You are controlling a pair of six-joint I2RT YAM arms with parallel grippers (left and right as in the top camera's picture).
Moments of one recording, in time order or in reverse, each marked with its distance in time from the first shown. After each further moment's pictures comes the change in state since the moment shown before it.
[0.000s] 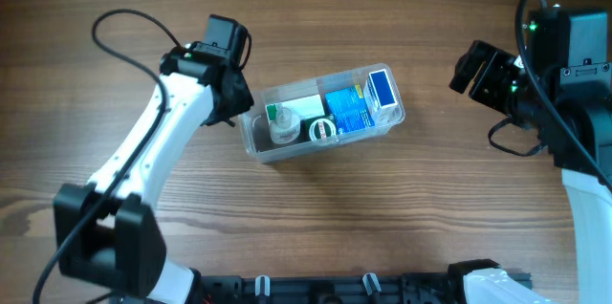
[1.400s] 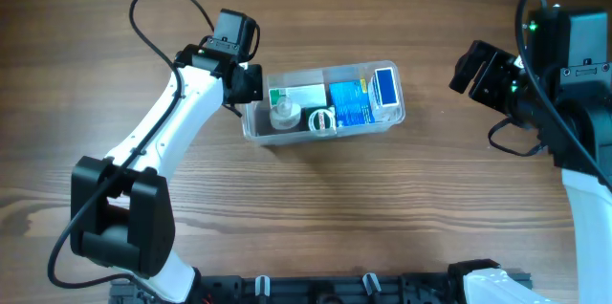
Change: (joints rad) left arm -0.007 0.091 -0.003 0.240 0.054 0.365; right arm 0.000 0.000 0.000 0.000 0.000 0.000
